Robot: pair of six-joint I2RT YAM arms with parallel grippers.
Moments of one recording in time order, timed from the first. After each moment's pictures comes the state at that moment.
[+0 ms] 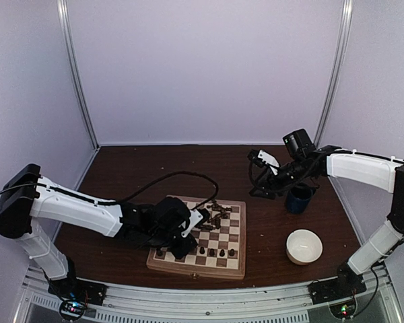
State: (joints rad) left arm -1.17 1.62 0.88 -0.16 -0.07 -0.24; right arm 0.44 1.52 1.09 -0.46 -0.60 -0.44
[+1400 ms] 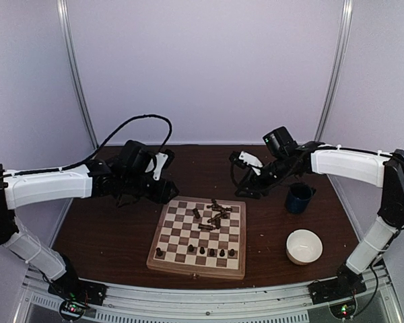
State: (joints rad) left arm -0.82 1.45 1.03 -0.32 -0.02 -0.26; right arm 0.56 1.61 1.20 -0.49 -0.52 -0.40
